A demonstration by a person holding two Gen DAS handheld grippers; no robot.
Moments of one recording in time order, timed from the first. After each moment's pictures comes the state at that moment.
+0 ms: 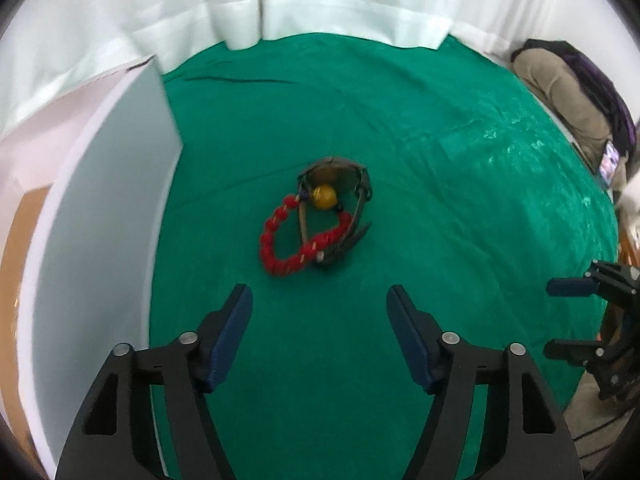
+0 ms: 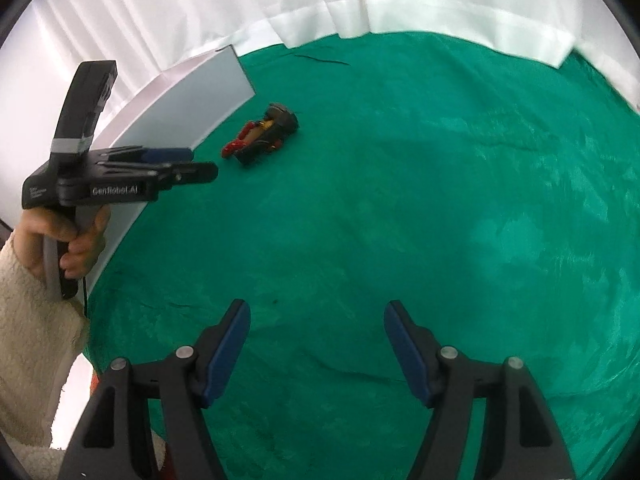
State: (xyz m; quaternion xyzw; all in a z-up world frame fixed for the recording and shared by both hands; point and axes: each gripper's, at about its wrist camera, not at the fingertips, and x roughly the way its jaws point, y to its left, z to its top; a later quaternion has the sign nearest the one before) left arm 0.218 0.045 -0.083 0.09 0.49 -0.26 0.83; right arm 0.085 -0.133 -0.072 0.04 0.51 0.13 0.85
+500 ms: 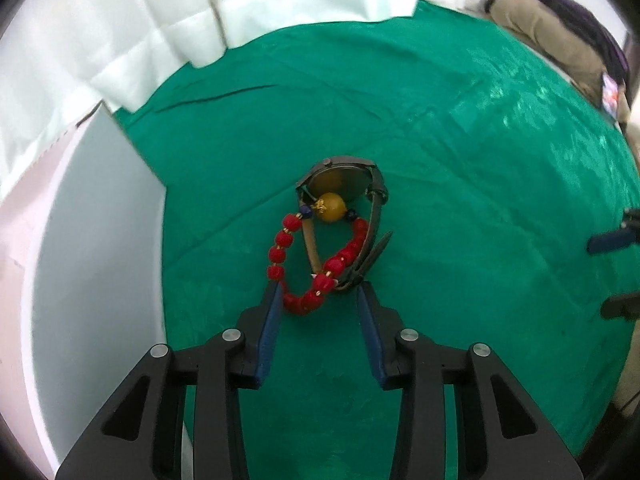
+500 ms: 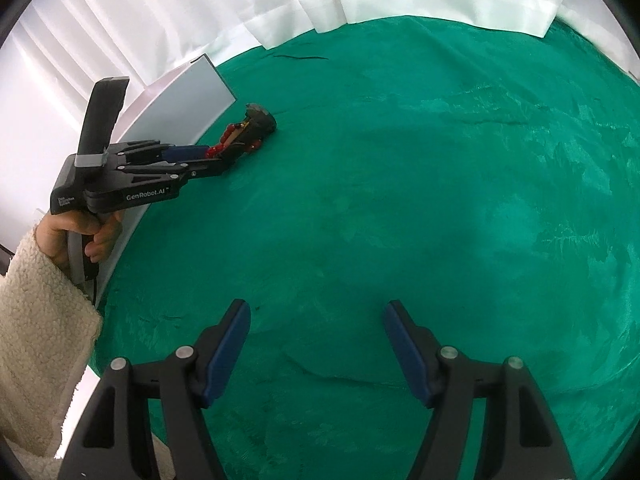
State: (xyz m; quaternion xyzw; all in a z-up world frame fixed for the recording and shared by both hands) left arm 0.237 0.026 -0.099 0.20 0.46 -0.28 0.82; right arm 0.086 -0.153 -0.076 0.08 0.52 0.13 0.84
